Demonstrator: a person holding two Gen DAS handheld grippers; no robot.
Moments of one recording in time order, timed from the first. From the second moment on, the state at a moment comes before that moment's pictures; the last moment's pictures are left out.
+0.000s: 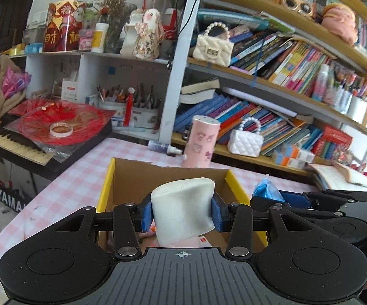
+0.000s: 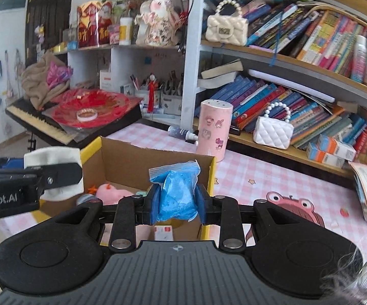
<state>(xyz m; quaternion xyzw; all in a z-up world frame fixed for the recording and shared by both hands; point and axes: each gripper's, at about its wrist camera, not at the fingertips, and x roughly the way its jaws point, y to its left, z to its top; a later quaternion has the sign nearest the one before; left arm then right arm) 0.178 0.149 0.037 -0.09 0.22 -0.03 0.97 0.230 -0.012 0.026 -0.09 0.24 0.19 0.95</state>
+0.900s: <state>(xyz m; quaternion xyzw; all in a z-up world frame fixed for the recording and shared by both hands) 0.251 0.144 -0.024 -0.05 0.32 -0.01 0.95 0.303 0.029 -0.043 -0.21 0.33 0.25 0.88</state>
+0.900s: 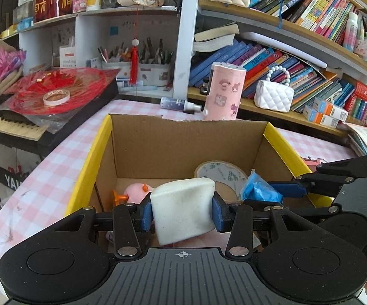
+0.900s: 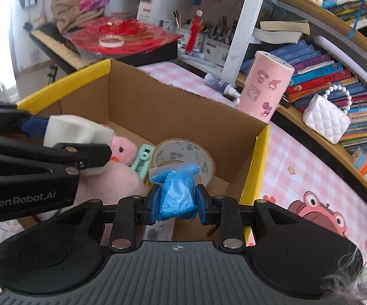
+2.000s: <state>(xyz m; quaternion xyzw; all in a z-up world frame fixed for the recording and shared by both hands) 0.125 0.121 0.042 -0.04 0.21 -0.04 0.98 0.165 -0.056 0.029 -0.07 0.22 0.12 0.96</state>
